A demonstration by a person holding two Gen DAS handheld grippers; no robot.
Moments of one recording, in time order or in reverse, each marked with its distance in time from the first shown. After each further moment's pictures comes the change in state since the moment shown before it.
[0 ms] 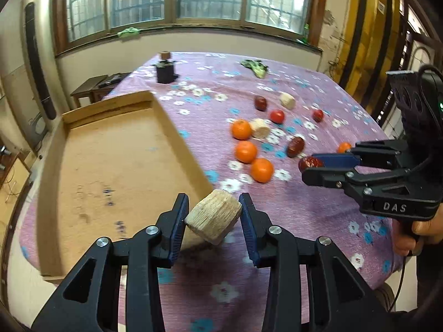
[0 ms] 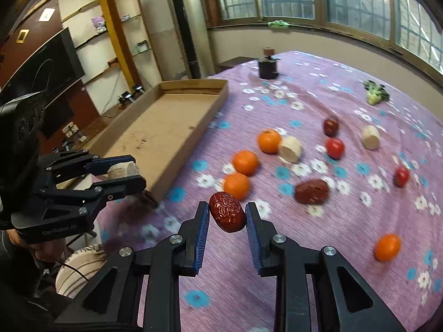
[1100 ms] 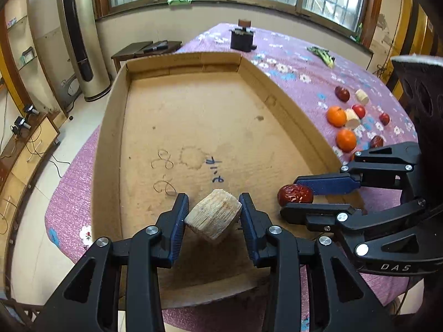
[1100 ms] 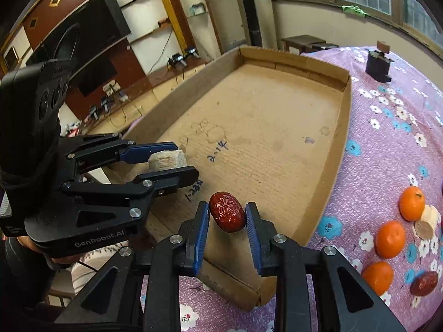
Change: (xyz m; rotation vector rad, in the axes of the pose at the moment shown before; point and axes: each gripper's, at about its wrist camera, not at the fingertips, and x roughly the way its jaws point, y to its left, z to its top) left arm 0.035 0.098 -0.018 -0.130 0.133 0.154; right arm 0.129 0.102 0.050 -0.187 0.193 0.201
